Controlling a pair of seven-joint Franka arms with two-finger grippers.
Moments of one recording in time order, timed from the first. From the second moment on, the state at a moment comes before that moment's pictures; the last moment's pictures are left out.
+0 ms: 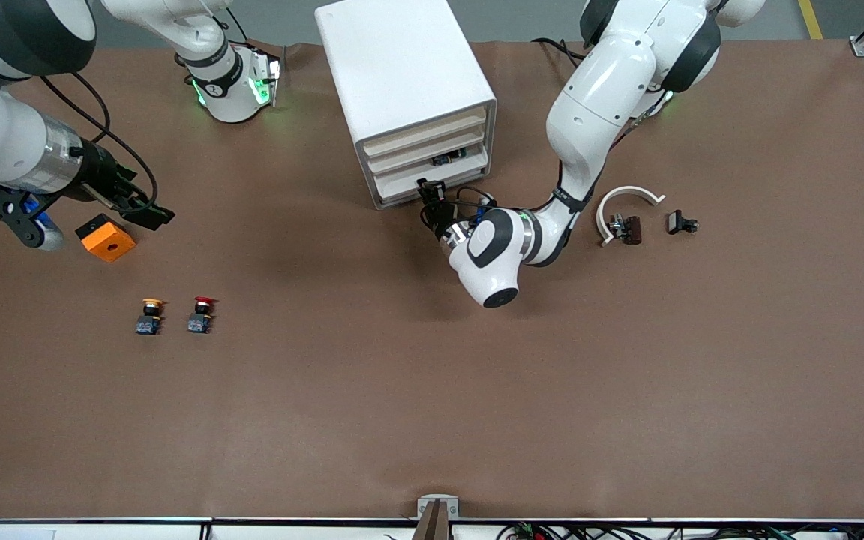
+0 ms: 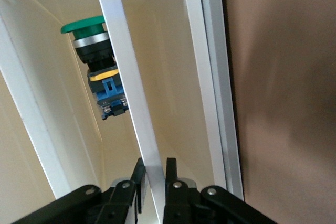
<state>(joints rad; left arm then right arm) -0.61 0.97 -0.09 -1.39 -0.99 1.56 -2.07 0.19 0.06 -0.03 -1.61 0.11 1.46 0.97</state>
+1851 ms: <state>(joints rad) -0.53 0.97 0.00 -1.31 -0.99 1.62 -2.06 0.34 0.09 -0.03 -1.61 0.14 1.53 1.21</state>
